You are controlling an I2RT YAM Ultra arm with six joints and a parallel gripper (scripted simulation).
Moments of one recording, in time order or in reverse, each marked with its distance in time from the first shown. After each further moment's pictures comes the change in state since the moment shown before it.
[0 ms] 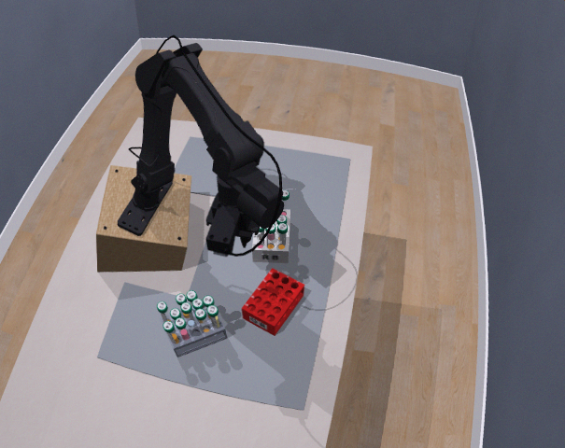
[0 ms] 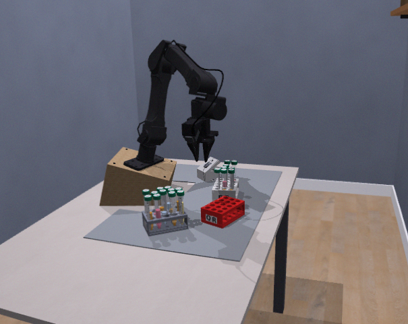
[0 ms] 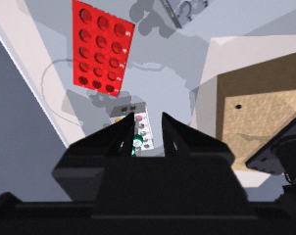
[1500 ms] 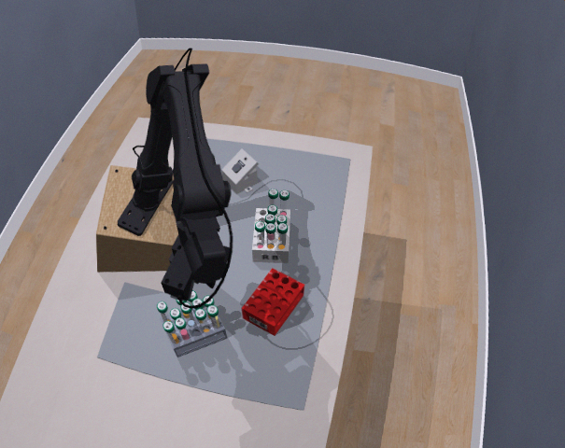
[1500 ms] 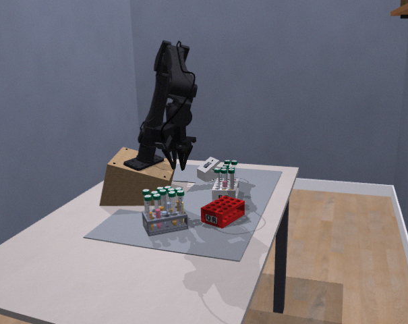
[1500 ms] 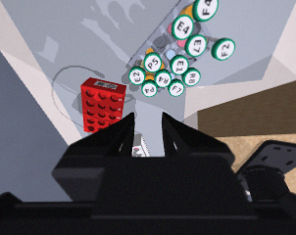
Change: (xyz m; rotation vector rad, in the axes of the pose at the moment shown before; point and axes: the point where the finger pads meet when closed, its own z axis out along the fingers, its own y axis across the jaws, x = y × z) arm -0.112 -0.035 -0.006 -0.012 -0.008 0.092
